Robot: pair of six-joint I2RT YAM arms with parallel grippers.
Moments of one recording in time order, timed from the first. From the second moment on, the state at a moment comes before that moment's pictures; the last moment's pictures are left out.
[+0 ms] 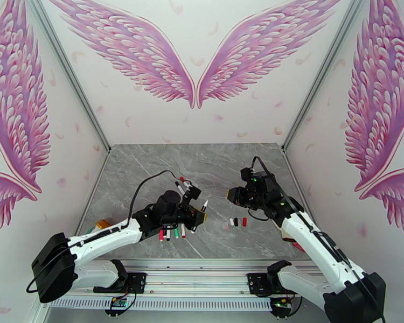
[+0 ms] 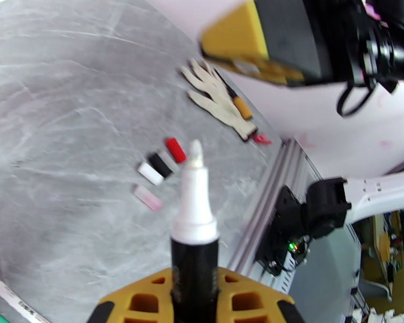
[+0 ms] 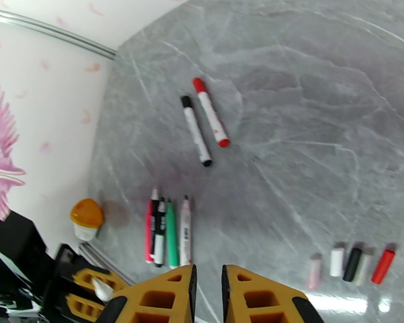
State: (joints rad) left arm -0.86 1.27 0.74 0.03 0.33 -0.51; right arm 0.33 1.09 0.91 -0.62 -0.34 0.57
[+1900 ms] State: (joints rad) left arm -0.85 1.33 0.70 -0.01 0.22 -0.49; right arm 0.14 1.48 0.78 -0.71 -0.11 0.41
